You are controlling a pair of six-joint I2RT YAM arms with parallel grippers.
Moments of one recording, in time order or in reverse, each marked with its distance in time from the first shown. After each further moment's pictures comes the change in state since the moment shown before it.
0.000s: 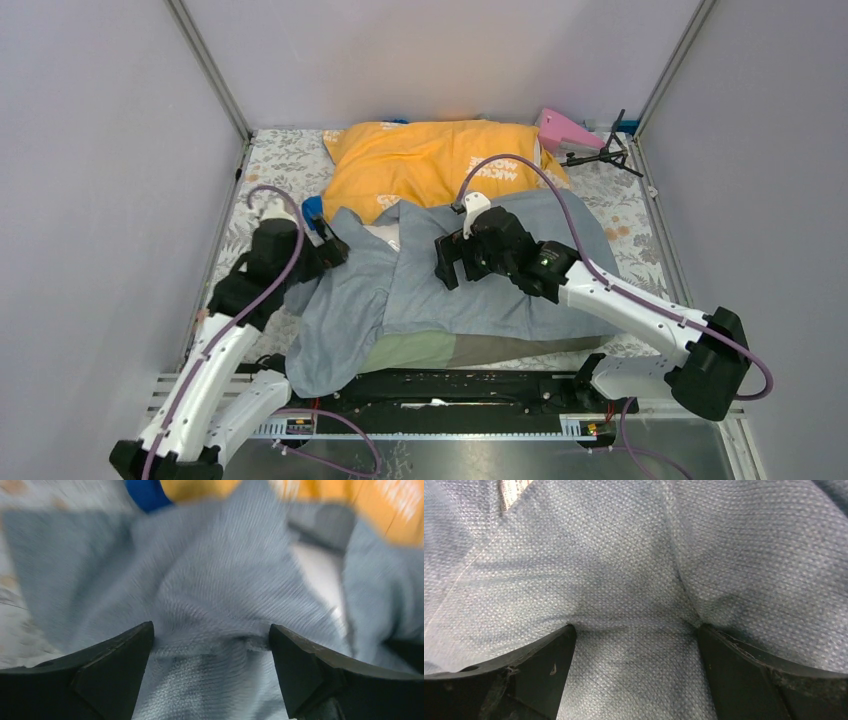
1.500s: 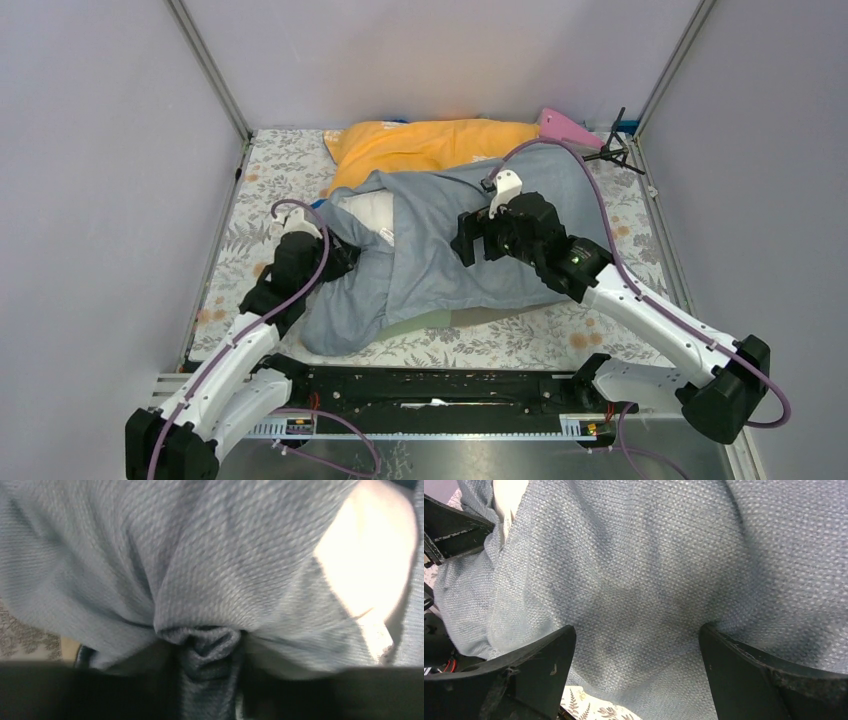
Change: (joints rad) left arm -0.044 0.070 -0.375 0.548 0.156 -0.044; right arm -0.109 -0.113 0.001 0.055 0.036 -0.044
